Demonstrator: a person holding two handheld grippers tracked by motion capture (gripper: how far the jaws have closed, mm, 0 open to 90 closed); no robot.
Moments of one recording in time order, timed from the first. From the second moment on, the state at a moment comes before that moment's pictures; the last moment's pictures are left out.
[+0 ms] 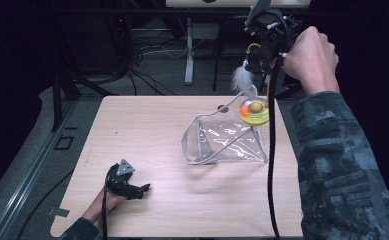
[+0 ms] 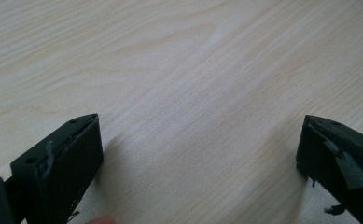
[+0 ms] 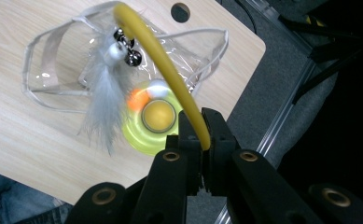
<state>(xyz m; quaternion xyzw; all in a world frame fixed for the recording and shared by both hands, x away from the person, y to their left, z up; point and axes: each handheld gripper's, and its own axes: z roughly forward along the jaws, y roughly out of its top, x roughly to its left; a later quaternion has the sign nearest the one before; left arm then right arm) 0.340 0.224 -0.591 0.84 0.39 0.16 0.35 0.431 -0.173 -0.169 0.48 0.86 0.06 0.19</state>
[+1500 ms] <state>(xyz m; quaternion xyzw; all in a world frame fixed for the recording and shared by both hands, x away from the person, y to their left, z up) 0.340 0.224 -0.592 0.84 0.39 0.16 0.35 0.467 -0.130 -0.265 0.43 0.89 0.05 0.14</state>
